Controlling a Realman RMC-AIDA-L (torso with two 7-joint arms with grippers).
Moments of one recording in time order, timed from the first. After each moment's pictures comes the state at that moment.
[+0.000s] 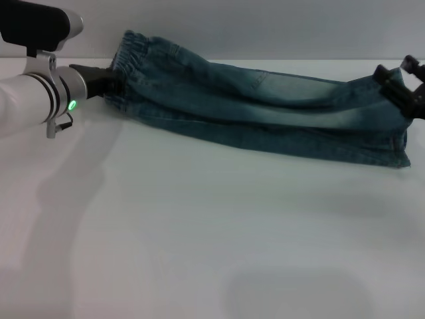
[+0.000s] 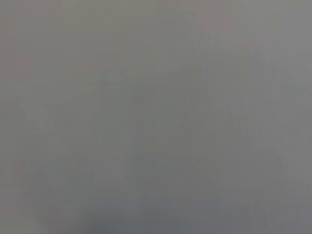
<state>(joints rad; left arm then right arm) -0.73 -2.05 1.41 0.54 1.99 0.26 -2.18 0.44 2.07 -0.66 -0.37 -1.32 -1.22 0.93</state>
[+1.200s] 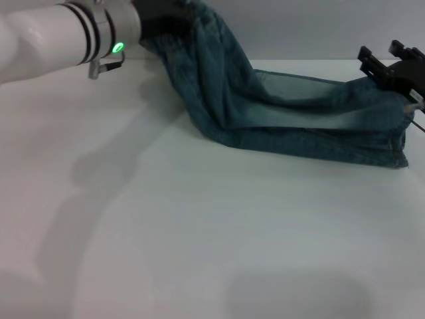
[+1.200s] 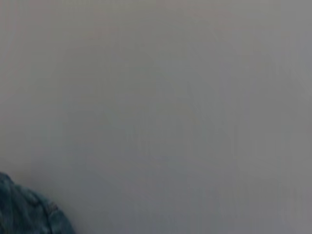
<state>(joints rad) -0.69 -2.07 1.49 0.97 2.07 0.47 -2.21 0.62 2.08 -0.66 -0.24 -1.17 -0.91 0.75</state>
